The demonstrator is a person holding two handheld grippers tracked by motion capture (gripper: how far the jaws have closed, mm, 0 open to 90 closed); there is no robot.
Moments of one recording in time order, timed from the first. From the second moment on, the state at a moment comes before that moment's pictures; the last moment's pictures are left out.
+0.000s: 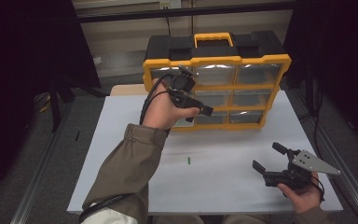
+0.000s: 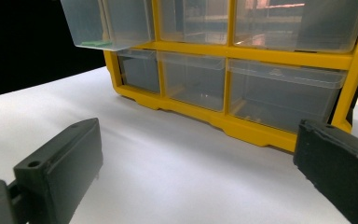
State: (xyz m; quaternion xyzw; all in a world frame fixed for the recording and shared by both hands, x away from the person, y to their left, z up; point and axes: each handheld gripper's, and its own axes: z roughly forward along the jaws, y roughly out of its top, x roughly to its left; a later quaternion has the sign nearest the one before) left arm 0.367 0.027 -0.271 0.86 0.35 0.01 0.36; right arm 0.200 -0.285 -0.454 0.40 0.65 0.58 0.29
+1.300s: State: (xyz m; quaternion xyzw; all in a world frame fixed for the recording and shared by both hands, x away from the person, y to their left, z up) left arm 0.343 0.011 -0.309 0.87 0.29 -0.03 0.39; right arm 0.200 -0.286 -0.454 0.39 0.66 0.58 0.29
